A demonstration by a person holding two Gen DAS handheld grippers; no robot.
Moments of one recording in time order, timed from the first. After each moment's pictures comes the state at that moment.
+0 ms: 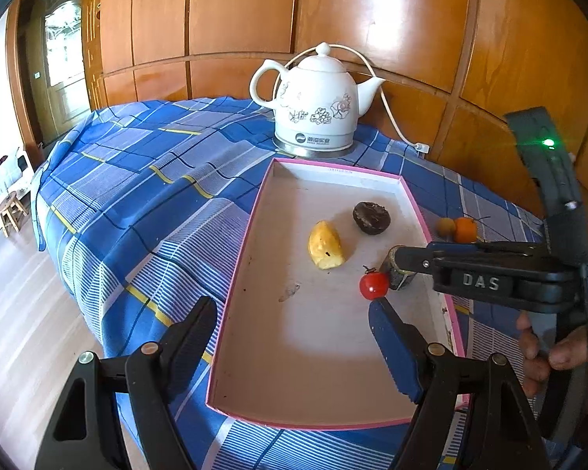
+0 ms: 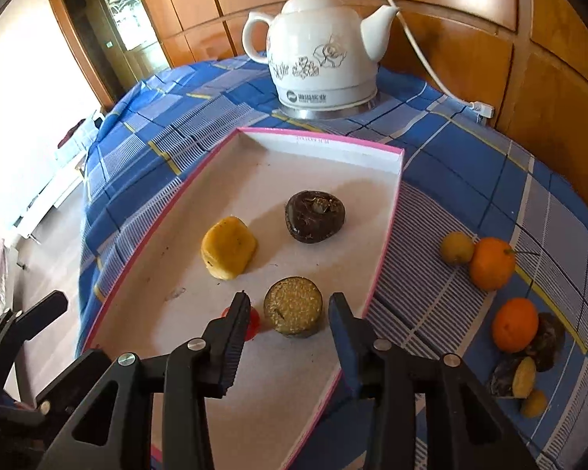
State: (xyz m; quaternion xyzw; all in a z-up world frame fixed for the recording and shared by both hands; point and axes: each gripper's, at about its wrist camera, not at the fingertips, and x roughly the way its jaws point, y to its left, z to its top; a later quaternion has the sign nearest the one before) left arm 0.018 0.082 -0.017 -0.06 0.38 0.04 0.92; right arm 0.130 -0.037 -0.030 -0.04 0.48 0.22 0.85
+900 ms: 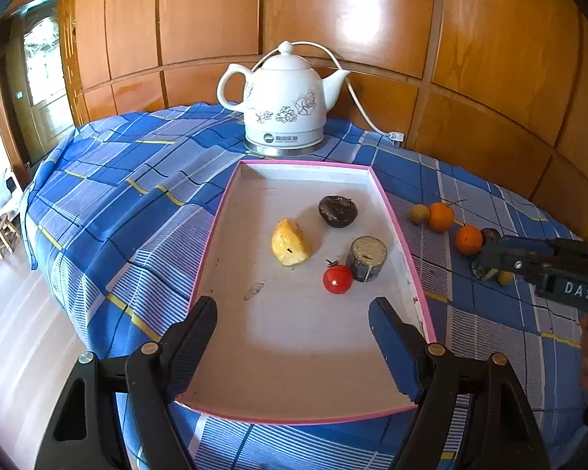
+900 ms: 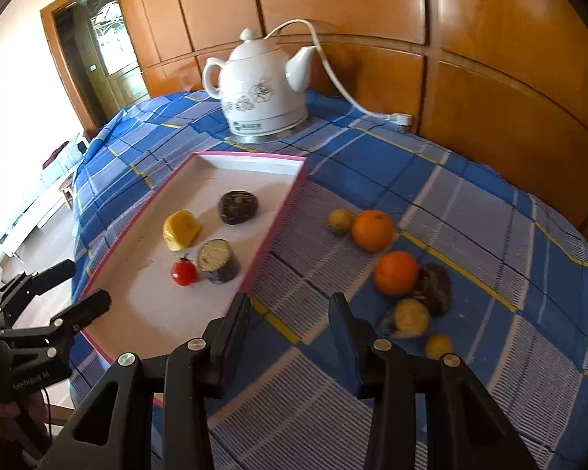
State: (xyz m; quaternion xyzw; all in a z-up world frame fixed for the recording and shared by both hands) left arm 0.017 0.052 -0.014 -0.03 0.38 0.02 0.92; right arm 0.082 -0.133 0.003 -0.04 0.44 0.16 0.88
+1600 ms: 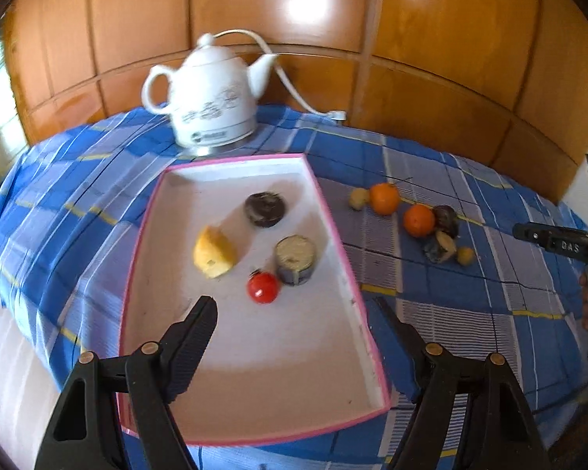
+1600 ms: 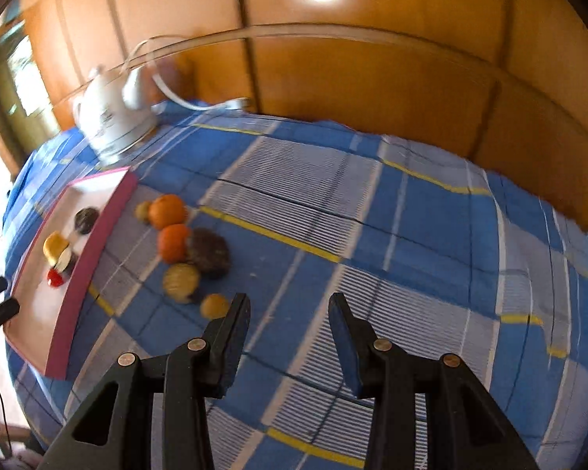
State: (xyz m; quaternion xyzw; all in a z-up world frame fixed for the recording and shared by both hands) left arm 0.045 0.005 -0.010 0.01 0.41 -0.08 0.91; right arm 0.080 -0.292 -0.009 0.03 0.46 0.01 0.89
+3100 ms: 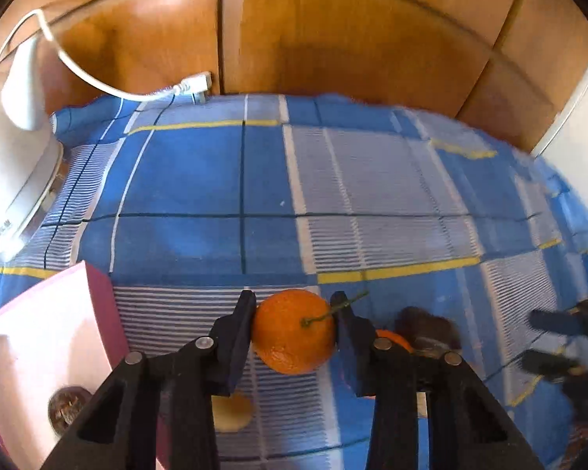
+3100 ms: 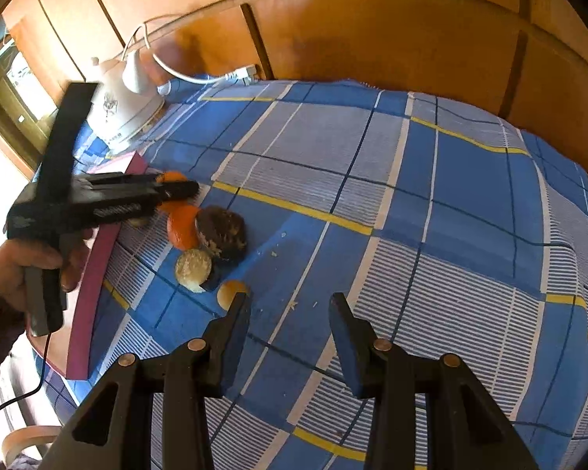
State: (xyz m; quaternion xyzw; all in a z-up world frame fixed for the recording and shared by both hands) left arm 0.236 -0.124 -0.055 0.05 0.49 -0.24 0.83; right arm 0.099 -0.283 -0.029 0.06 0.52 0.06 0.85
